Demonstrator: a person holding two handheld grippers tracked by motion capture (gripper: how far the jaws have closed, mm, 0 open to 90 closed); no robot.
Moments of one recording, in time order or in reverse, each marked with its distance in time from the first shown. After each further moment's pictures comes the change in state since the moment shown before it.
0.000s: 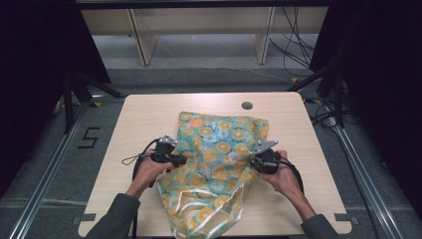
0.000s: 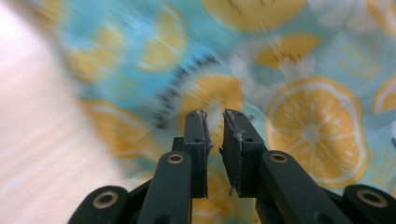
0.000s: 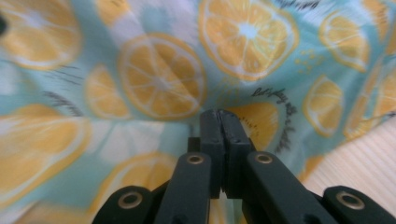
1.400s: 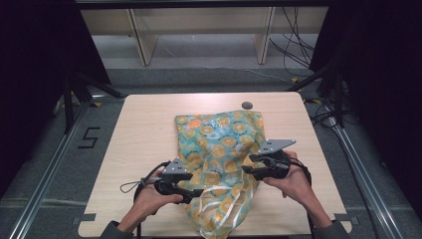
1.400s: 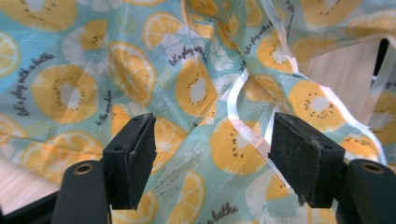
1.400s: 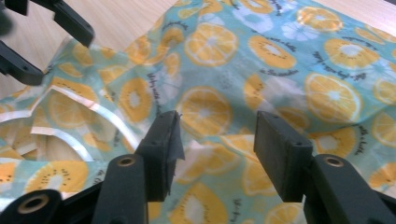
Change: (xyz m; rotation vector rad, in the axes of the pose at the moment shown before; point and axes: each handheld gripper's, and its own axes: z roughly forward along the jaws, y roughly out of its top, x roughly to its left) left arm -0.103 -0.023 -0.043 -0.092 -0.110 0.151; right arm 0.018 0.013 -0.065 -0.207 0.172 0.047
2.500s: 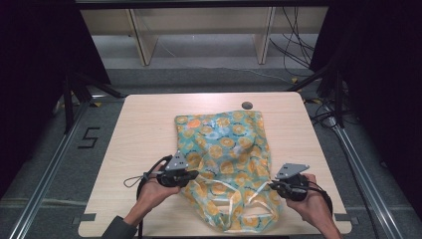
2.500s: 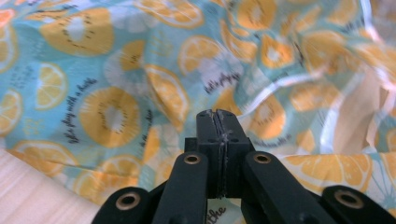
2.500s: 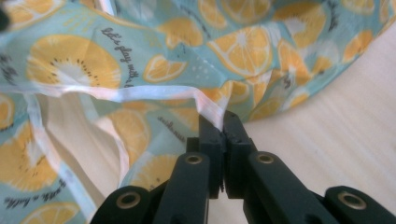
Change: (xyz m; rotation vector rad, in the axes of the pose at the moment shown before) left arm 0.027 0.009 0.007 -0.044 0.105 0.091; right arm 0.004 -0.075 -0.023 0.184 -0.144 -0.044
